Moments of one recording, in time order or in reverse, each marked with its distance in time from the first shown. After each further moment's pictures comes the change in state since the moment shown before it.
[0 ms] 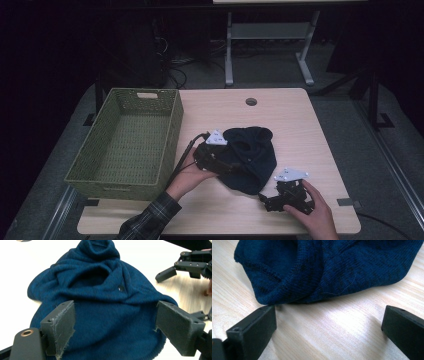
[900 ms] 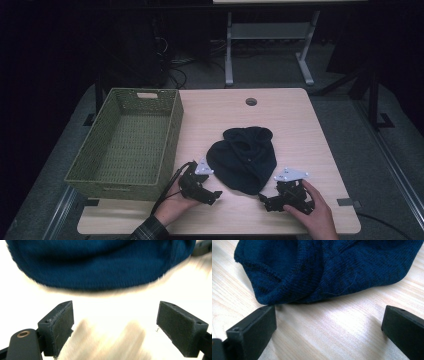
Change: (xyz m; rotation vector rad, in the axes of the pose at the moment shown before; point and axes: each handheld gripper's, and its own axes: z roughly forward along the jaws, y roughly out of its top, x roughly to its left) left arm -0.024 -0.078 -0.008 0.173 0.097 -0.015; right arm 0.000 0.000 0.000 0.001 0.000 0.000
